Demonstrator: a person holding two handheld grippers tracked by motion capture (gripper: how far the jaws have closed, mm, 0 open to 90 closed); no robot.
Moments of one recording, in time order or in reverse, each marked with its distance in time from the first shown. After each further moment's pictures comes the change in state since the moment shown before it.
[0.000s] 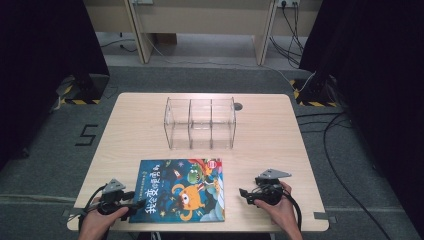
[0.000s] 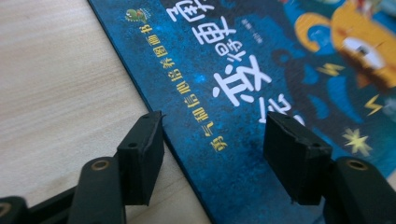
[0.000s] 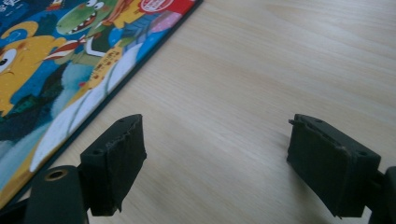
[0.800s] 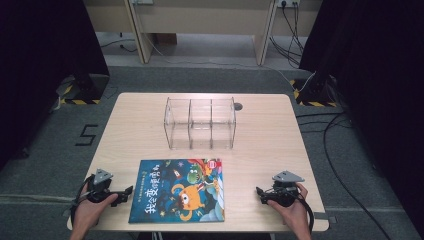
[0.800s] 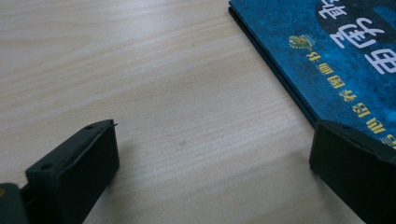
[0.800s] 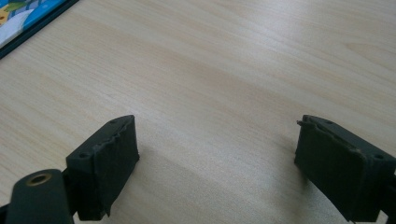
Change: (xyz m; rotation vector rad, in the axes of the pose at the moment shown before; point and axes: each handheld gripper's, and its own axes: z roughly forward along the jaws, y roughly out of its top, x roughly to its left) left arm 0.063 -0.001 0.009 -0.093 0.212 -0.010; right arm -0.030 -0.020 -0.022 -0.005 -0.234 -0.037
